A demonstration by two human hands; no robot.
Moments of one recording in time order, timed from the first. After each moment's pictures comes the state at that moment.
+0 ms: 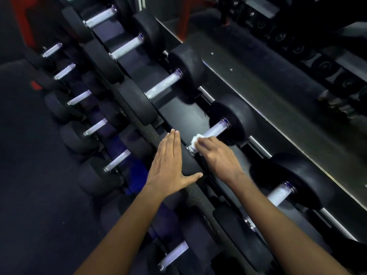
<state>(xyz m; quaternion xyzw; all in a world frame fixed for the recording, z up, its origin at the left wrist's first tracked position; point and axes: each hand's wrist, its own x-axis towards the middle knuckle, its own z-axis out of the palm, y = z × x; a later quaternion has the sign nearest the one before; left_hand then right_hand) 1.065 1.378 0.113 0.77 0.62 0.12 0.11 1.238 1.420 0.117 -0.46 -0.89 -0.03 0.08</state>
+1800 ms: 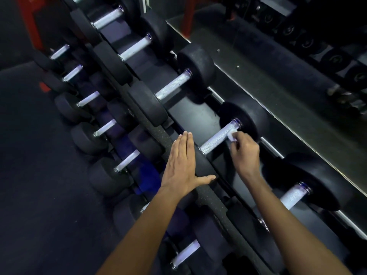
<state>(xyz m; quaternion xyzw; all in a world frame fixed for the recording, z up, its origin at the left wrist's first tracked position) 1.065 1.381 0.112 0.77 0.62 0.09 0.12 1.251 1.431 0.103 -0.68 -0.67 0.07 0.31</state>
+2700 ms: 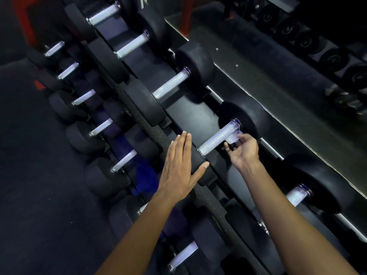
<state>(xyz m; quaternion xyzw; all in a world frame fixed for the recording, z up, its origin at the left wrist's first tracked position) 1.060 1.379 0.100 0.75 0.60 0.22 0.15 1.235 1.456 0.122 -0.59 -0.05 0.57 0.57</state>
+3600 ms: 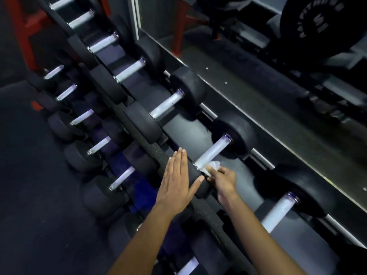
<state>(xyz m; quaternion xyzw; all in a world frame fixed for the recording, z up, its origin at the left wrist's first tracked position) 1.055 1.375 0.108 0.78 0.59 0.16 0.14 1.200 1.402 0.104 -0.69 -0.20 0.53 0.46</state>
